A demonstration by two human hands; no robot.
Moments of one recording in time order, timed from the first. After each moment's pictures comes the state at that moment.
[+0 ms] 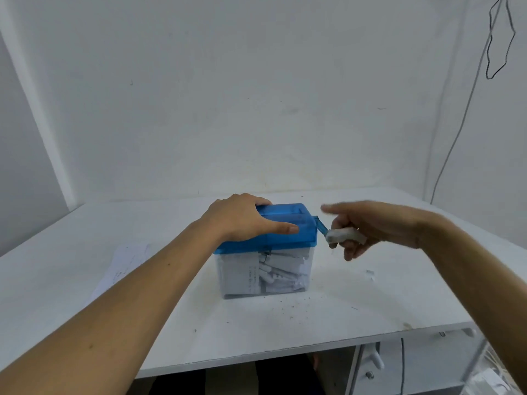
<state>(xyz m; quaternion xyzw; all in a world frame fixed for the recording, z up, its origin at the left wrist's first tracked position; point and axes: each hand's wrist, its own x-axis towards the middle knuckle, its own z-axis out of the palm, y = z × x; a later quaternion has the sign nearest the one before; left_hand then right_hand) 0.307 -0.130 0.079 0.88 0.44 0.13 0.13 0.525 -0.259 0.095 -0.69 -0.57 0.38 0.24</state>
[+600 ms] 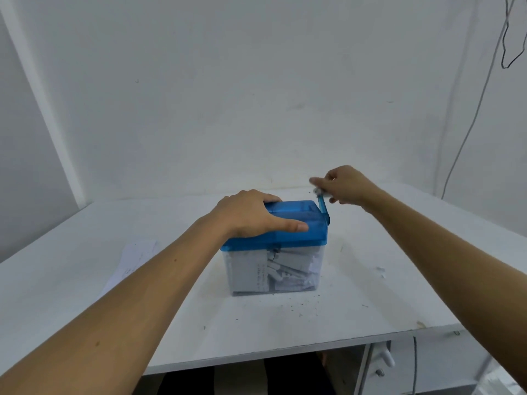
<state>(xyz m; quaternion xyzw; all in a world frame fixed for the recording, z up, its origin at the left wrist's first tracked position) 0.307 -0.129 0.080 0.88 0.43 0.12 0.15 0.538 -0.159 0.087 -0.76 -0.54 0.11 0.35</state>
